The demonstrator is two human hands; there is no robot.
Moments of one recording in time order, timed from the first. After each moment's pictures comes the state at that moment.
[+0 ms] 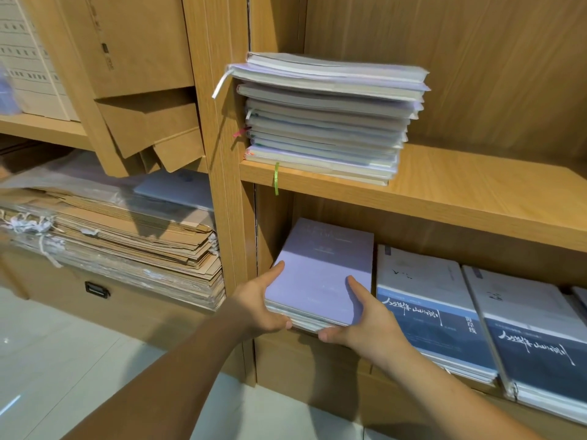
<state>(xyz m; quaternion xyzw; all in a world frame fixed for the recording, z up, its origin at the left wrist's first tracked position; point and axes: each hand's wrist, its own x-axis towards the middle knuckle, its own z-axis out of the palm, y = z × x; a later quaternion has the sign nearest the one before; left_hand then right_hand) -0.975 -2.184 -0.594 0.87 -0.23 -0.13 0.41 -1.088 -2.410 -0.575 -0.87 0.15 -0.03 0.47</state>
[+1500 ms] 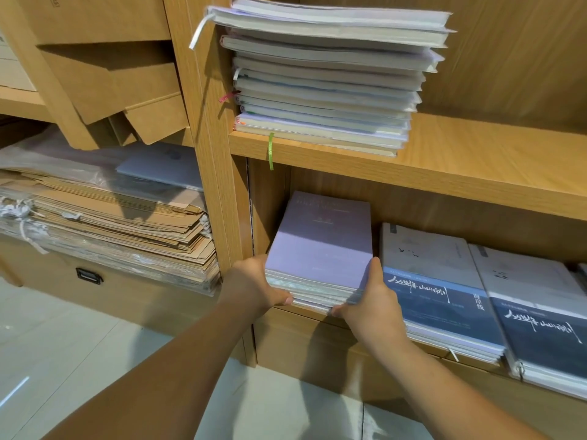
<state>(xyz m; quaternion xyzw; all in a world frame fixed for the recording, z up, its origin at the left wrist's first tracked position) -0.971 -2.204 -0.599 0.94 -0.15 -0.02 0.31 -1.076 -2.403 -0.596 -0.89 0.27 -0.09 0.36</state>
